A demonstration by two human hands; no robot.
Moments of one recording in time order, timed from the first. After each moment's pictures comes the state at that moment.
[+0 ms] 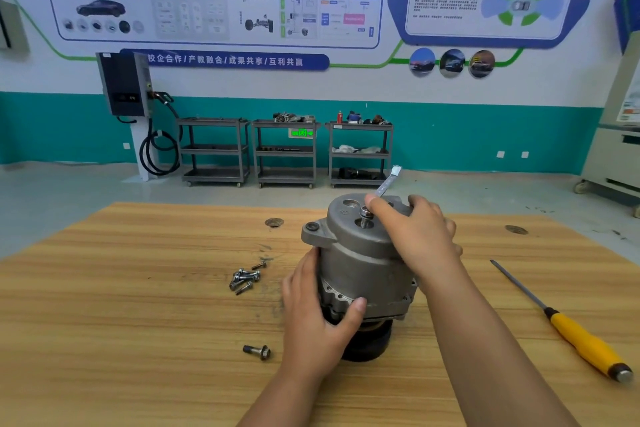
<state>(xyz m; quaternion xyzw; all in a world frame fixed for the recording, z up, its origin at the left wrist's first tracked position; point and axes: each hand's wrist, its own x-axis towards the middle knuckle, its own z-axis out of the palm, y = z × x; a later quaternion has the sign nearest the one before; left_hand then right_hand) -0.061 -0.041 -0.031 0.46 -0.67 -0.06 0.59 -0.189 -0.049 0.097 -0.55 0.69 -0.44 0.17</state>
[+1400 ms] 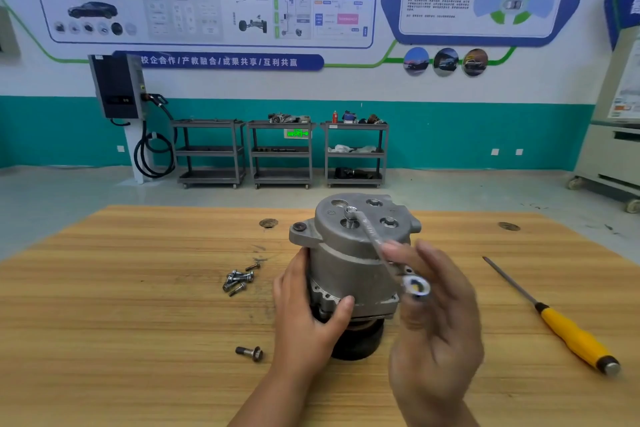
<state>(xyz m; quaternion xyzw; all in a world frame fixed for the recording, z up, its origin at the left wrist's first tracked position) -0.060 -0.046 -0.036 0.45 -0.66 -0.07 0.60 -0.168 0.018 0.028 -0.60 0.15 -0.79 0.01</state>
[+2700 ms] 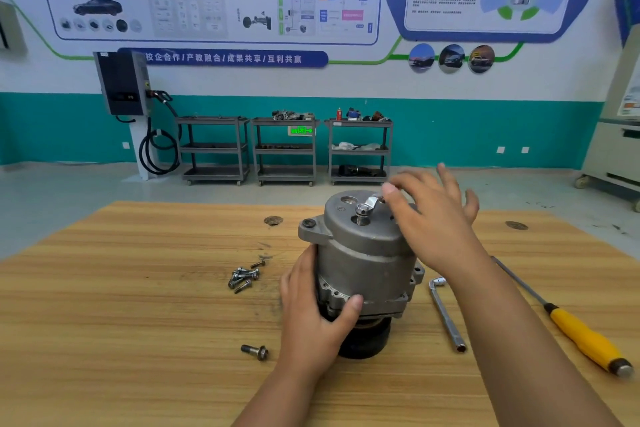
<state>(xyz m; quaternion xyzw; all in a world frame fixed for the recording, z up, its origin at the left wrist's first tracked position) -0.059 -0.044 -0.034 0.45 -0.67 -0.09 0.58 -0.210 -0.050 0.104 -0.68 0.62 -0.39 -0.03</state>
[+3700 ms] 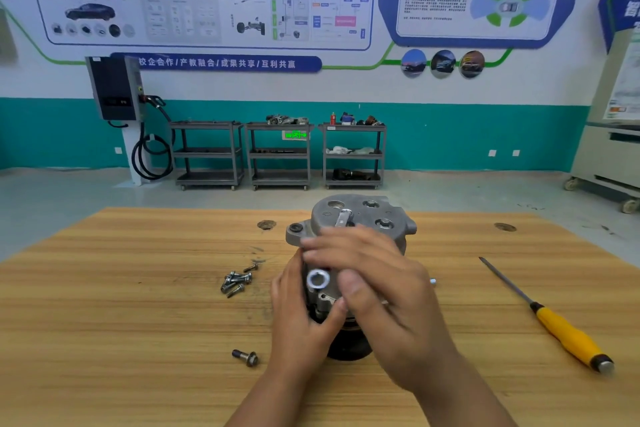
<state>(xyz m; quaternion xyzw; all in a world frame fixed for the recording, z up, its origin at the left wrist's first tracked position) -0.058 -0.054 -0.037 0.45 -0.67 -0.11 0.58 -0.172 0.027 0.072 -0.79 0.24 -0.56 0.06</state>
